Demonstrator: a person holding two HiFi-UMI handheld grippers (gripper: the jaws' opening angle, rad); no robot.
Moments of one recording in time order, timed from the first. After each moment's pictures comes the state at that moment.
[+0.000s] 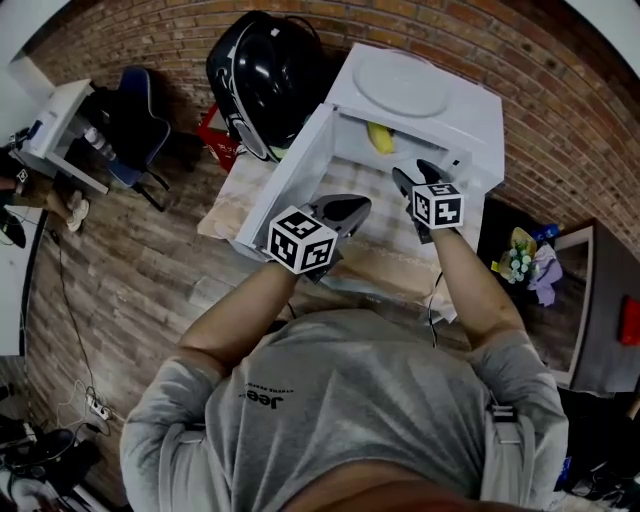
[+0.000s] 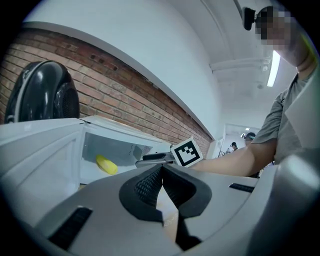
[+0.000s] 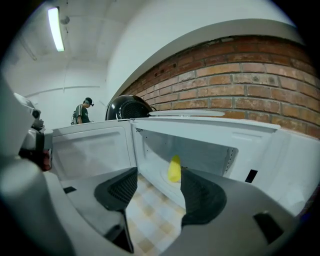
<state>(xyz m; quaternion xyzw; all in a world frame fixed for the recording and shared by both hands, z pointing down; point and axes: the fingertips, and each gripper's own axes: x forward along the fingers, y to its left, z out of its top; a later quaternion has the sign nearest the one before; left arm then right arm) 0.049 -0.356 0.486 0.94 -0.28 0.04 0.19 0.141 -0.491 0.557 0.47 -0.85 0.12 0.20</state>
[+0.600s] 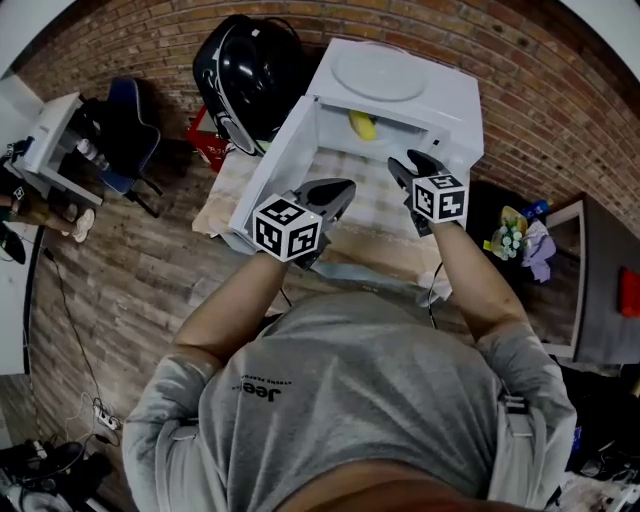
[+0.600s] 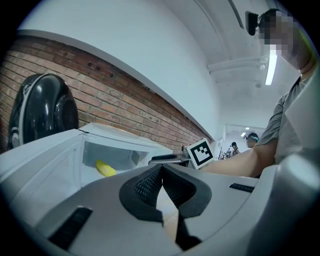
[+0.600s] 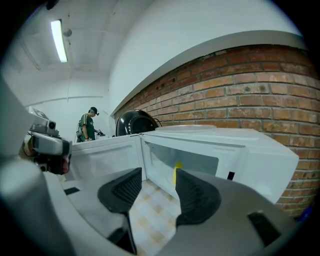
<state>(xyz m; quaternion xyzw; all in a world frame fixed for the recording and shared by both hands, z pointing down) 0.043 -0.340 0.457 0.94 -0.29 0.04 0.18 0.153 -0.446 0.511 0.46 -0.86 0.12 0.16</state>
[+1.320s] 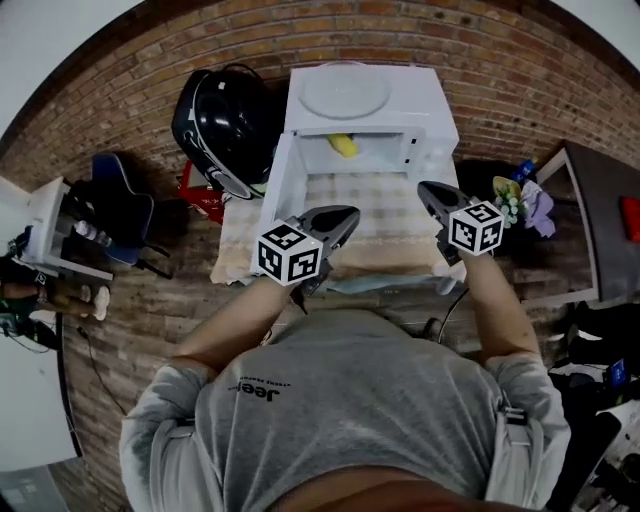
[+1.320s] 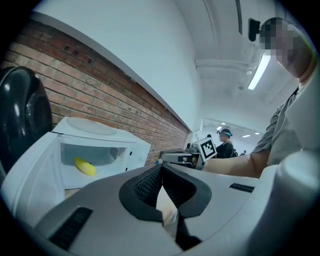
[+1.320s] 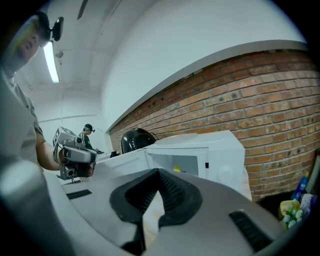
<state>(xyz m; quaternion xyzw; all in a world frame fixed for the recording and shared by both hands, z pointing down) 0.051 -0.309 0.430 0.97 -0.15 0.09 0.19 0.205 -0.353 0.465 0.49 -0.85 0.17 0.07</state>
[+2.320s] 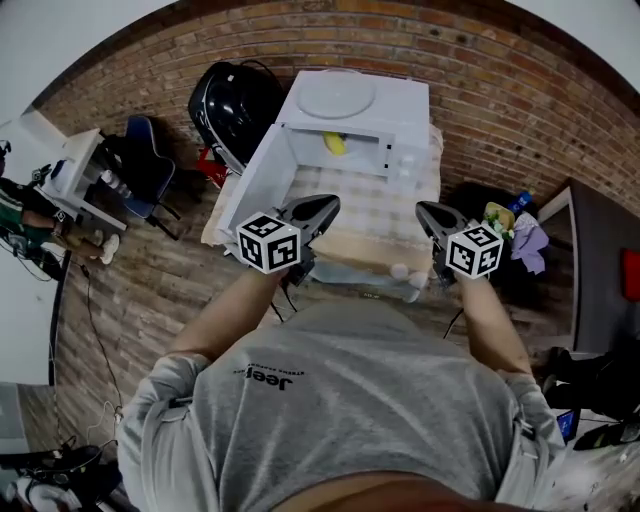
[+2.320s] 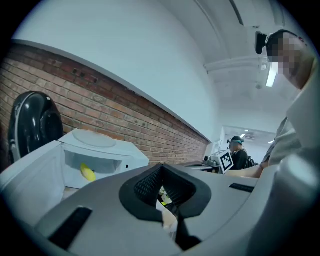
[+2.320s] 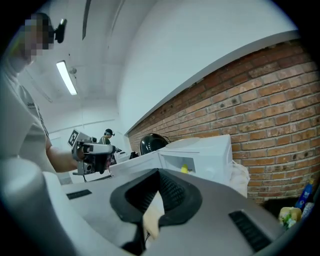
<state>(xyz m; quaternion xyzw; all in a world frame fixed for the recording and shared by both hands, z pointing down) 0.121 -0.264 0.369 0.94 -0.29 0.04 0.19 0.291 -0.273 0.421 0.40 -0.90 0.18 0.06</state>
